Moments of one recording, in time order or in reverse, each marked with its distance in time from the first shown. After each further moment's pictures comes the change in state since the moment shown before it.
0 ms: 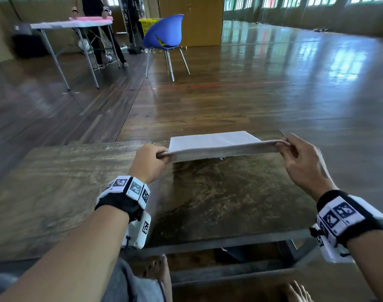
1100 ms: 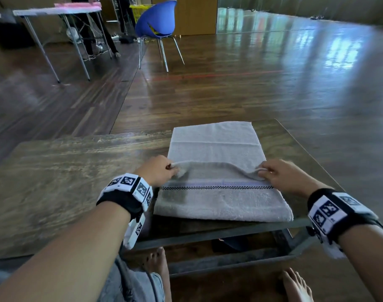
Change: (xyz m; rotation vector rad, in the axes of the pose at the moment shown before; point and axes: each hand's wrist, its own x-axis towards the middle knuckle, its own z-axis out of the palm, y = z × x) left_hand -0.007 0.005 0.029 0.264 -0.495 -0.170; right_hand -0.018 0.026 0.023 -0.276 -0.670 0.164
